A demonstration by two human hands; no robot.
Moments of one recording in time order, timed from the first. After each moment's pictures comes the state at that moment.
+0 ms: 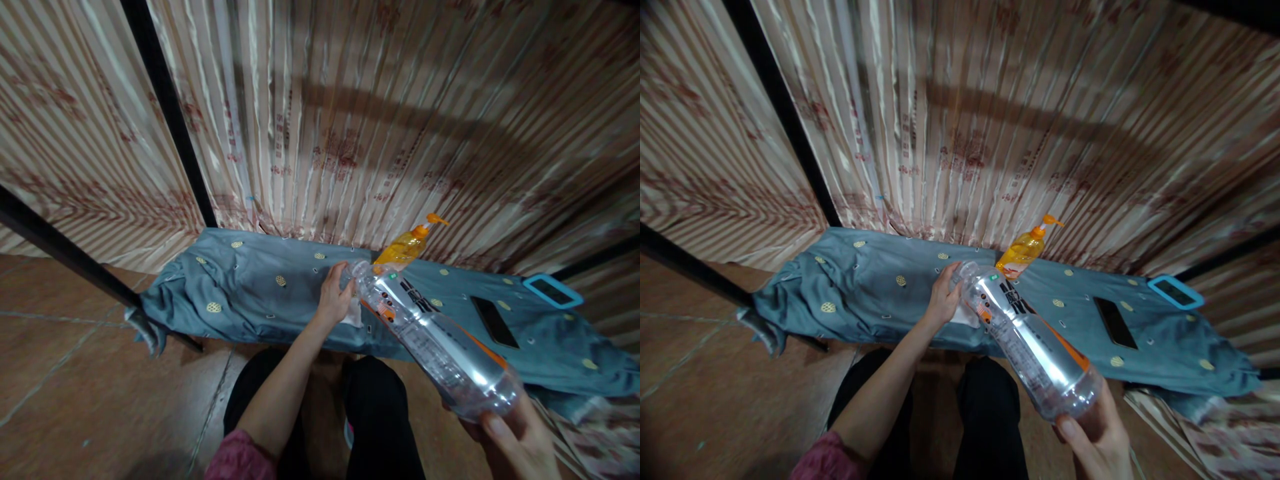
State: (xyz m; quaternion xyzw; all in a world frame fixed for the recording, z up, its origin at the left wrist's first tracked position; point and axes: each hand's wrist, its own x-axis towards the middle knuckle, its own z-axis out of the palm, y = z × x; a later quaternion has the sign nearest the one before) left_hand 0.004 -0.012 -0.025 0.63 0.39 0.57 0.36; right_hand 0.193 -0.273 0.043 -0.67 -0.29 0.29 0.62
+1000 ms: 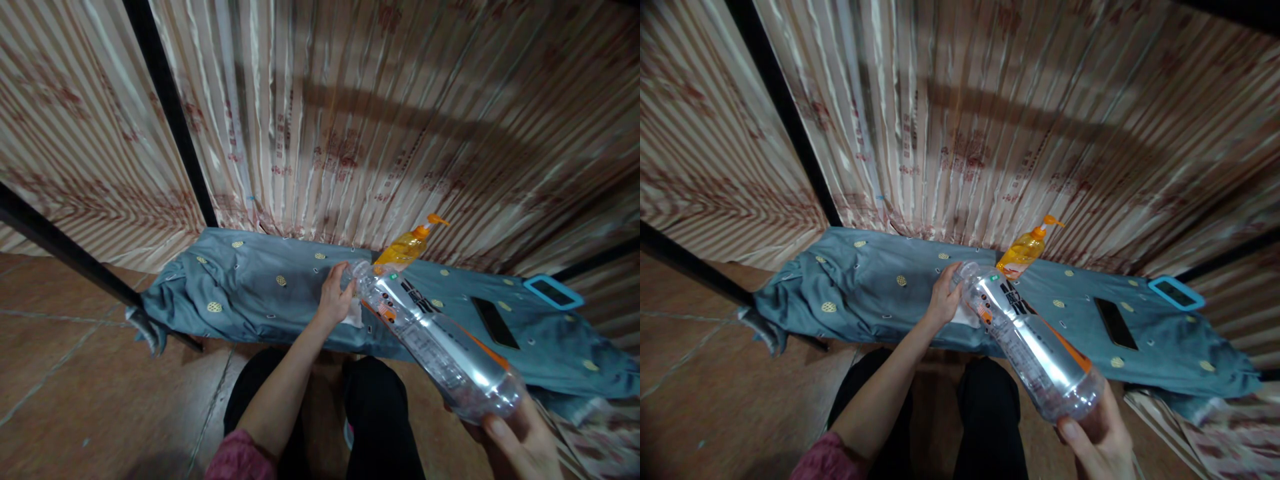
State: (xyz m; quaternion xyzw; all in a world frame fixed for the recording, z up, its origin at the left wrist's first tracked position) left_hand 0.004 -0.012 -0.026 0.62 0.38 0.57 0.37; right_hand 0.193 -0.274 0.042 -0.67 -0.31 0.26 0.62
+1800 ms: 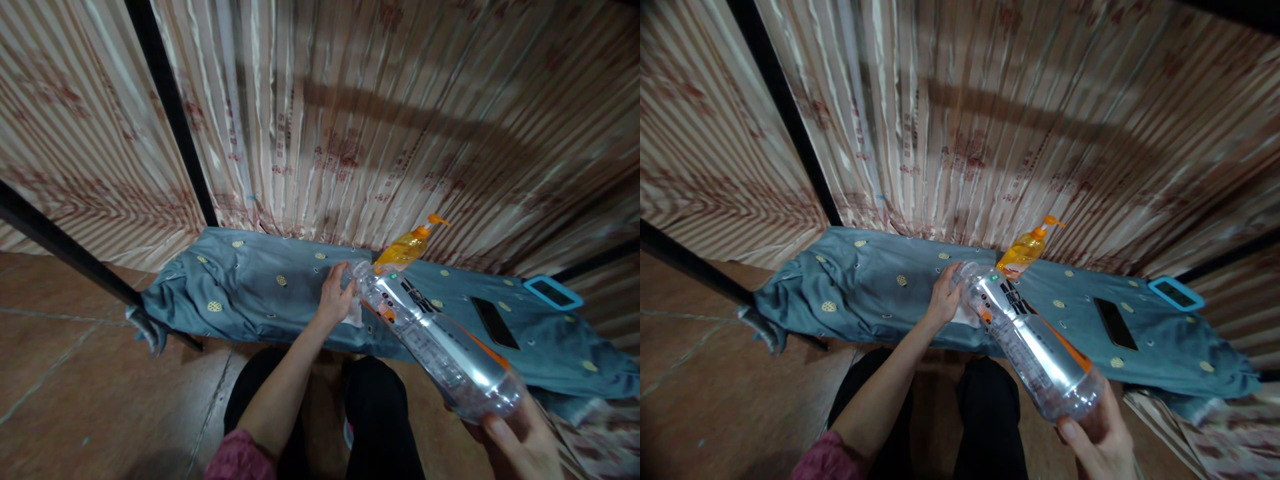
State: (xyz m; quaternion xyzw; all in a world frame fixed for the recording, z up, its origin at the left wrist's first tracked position) left_hand 0.004 -0.013 -0.025 0.62 0.39 0.57 0.37; right_hand 0.203 -0.275 0.035 -0.68 -0.31 0.26 0.61
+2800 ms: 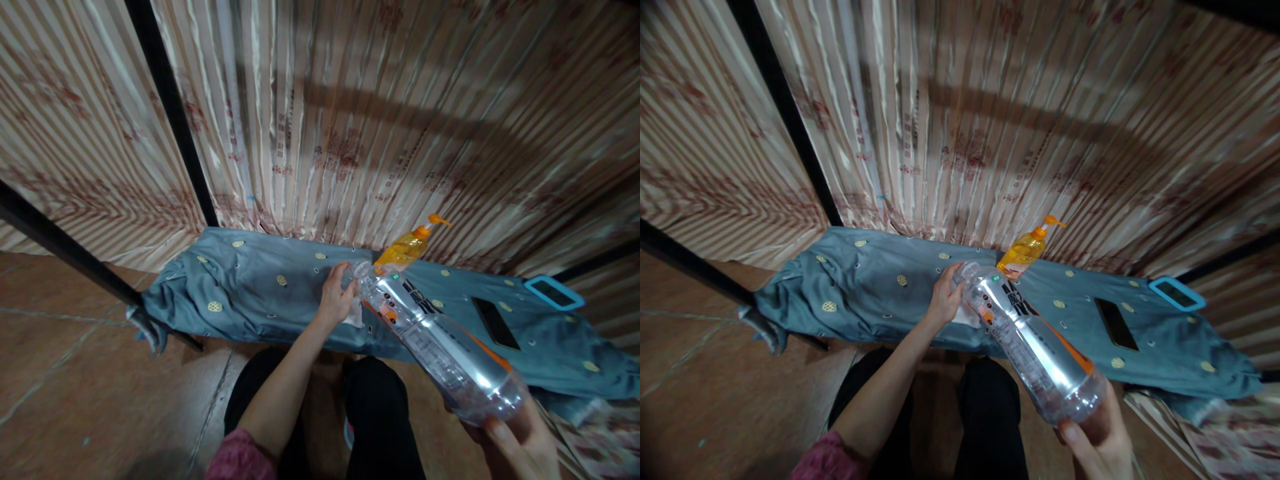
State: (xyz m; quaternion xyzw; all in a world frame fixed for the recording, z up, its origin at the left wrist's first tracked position) left_hand 0.003 -0.015 -0.020 0.63 0.38 0.57 0.37; right_hand 0.193 -0.273 0.041 -0.66 -0.30 0.27 0.63
